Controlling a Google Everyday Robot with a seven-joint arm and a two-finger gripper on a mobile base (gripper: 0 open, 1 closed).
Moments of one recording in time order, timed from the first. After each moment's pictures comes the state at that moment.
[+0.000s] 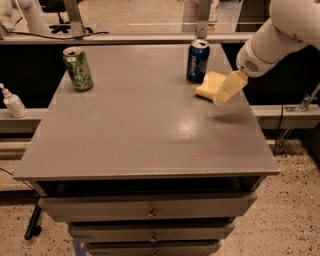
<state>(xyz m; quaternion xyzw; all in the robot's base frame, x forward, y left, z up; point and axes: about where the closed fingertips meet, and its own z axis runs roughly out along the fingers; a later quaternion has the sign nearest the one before) 0.658 -0.210 0.879 -0.46 0.85 -0.02 0.27</state>
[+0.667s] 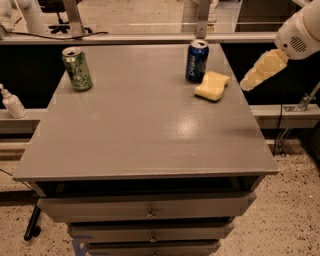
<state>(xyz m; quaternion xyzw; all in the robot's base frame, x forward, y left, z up) 0.623 -0.250 0.949 -0.44 0.84 0.01 0.31</state>
